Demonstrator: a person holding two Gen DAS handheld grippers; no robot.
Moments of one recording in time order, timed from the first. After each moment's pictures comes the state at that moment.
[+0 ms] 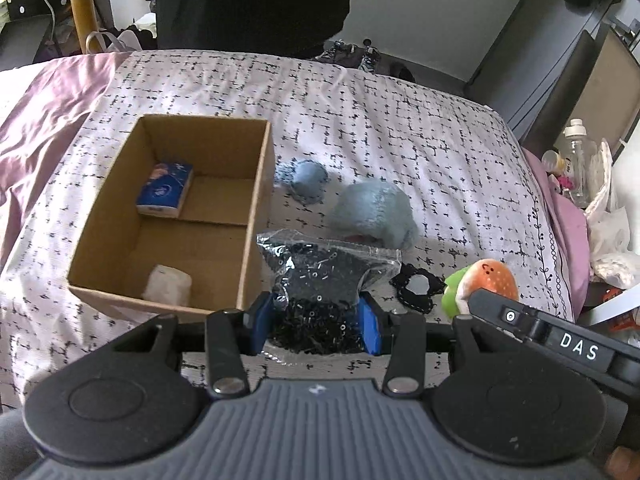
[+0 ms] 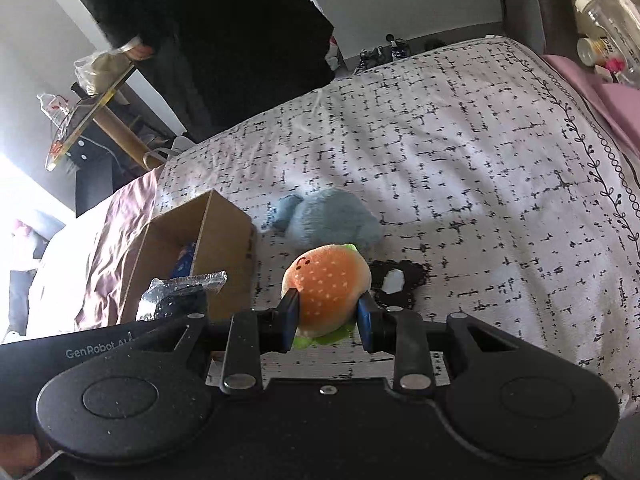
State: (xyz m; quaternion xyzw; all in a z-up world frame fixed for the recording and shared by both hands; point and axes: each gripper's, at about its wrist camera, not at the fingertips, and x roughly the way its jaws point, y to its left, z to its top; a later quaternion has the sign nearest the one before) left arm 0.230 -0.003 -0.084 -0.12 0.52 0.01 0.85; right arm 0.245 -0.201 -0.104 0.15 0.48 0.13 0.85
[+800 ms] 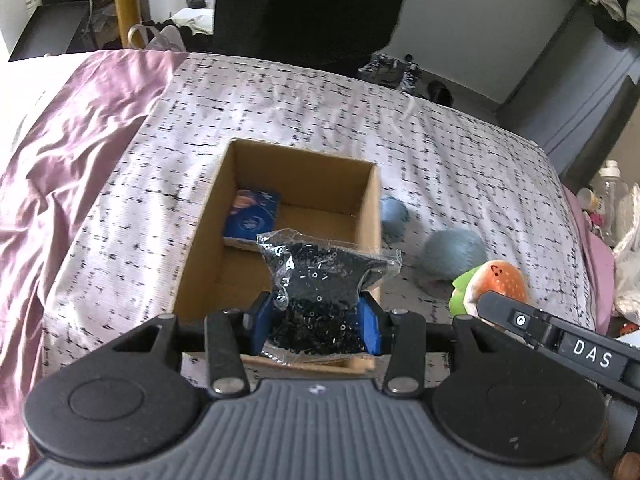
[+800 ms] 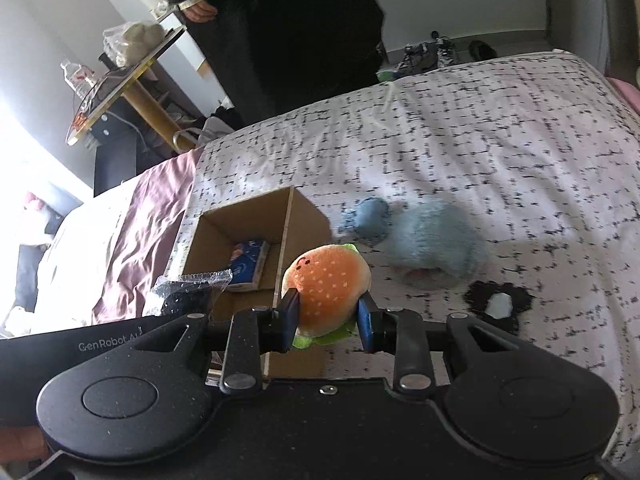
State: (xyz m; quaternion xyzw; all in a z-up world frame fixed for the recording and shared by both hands) left arm 0.249 0.096 -0.079 -0.14 0.52 0.05 0.84; right arm 0.274 -0.103 -0.093 0.13 0.49 0.17 0.84
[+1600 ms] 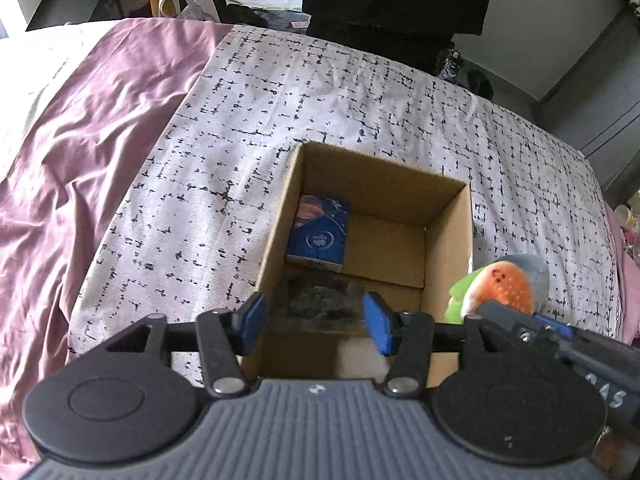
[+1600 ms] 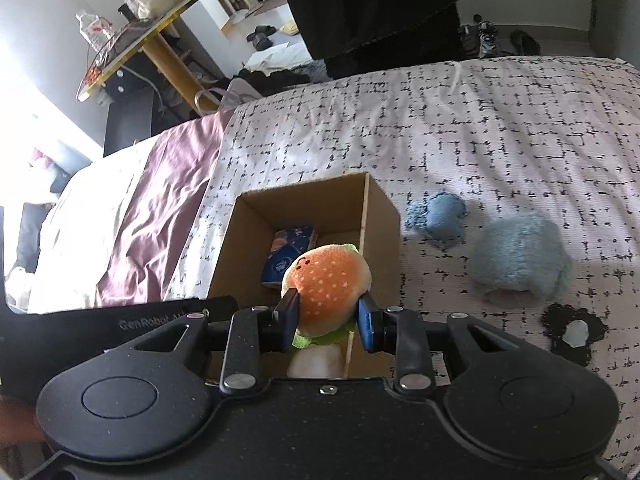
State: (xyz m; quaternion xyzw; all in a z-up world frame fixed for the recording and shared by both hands) left arm 0.285 0.158 -0.104 -0.16 0.55 0.09 0.81; right arm 0.303 -0.026 -0.105 0.09 0.52 0.21 0.82
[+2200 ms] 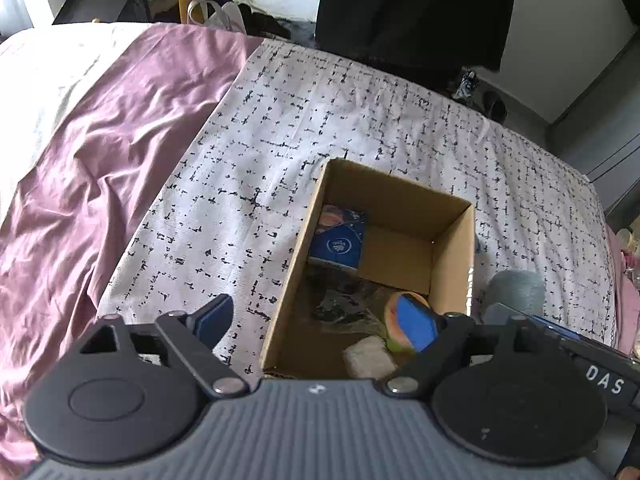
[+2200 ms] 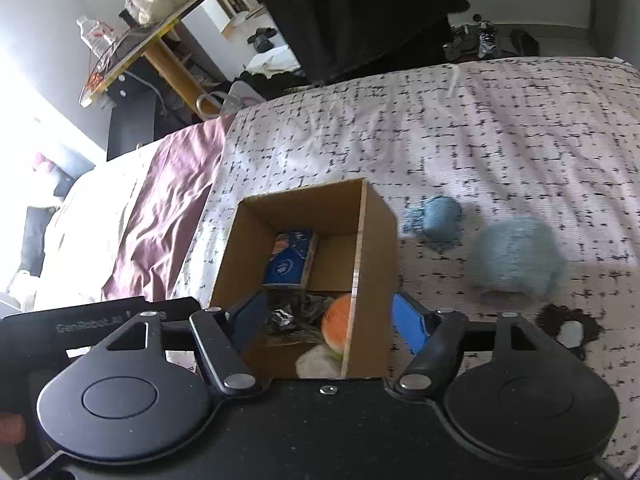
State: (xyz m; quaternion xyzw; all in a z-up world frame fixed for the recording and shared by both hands) left arm 0.267 0.166 -0.076 -0.17 0.54 0.12 0.82; right arm 0.300 -0.048 -0.093 0.10 0.52 0.21 0.82
